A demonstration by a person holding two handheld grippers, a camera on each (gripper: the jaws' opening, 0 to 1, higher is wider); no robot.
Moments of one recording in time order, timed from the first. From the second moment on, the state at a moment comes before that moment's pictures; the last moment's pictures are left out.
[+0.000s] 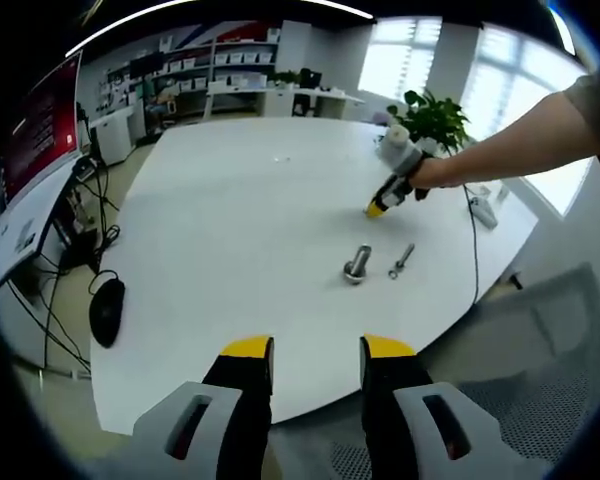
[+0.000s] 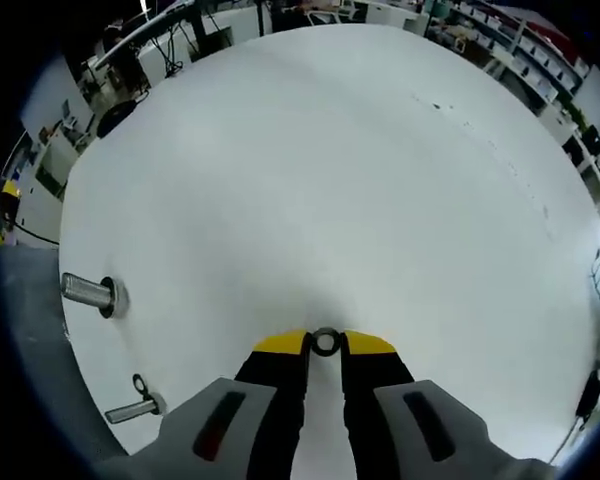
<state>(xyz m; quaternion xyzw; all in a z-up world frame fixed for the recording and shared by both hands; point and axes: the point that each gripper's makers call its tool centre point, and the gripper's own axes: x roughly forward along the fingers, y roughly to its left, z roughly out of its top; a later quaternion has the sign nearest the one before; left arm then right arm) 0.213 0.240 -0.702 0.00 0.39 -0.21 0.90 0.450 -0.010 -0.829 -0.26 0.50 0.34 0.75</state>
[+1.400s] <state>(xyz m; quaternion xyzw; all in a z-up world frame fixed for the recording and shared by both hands) 0.211 0.237 -0.702 0.01 0.39 -0.22 0.89 0.401 -0.053 -0.829 -0.26 0.55 0.33 0.71</state>
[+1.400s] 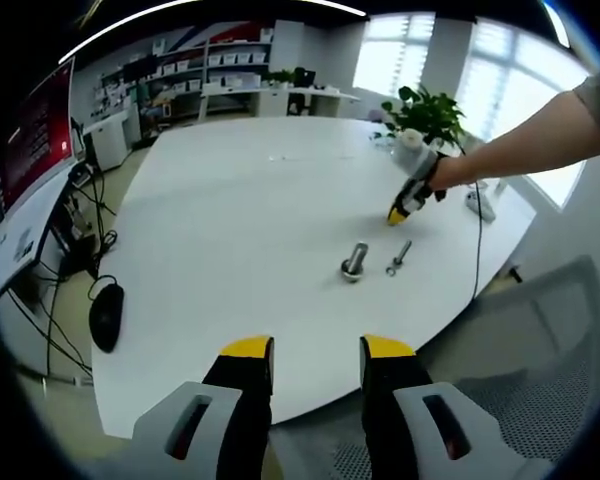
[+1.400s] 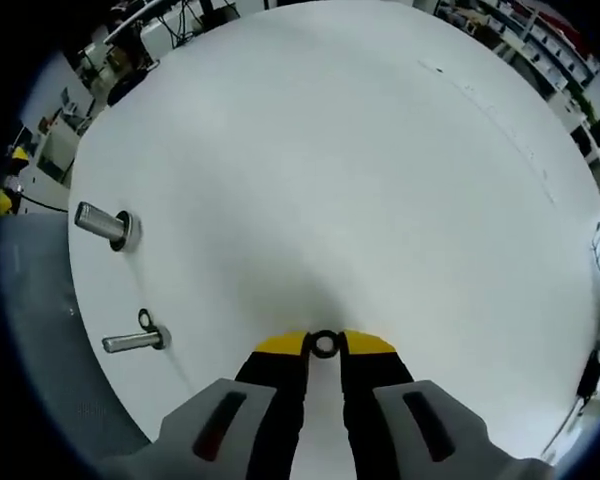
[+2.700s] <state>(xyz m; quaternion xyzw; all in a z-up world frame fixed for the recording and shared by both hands) 0.210 0.231 -0.698 0.03 0.39 -0.23 0.89 0.341 -0.066 -0.820 -0.22 0.59 0.32 0.71</state>
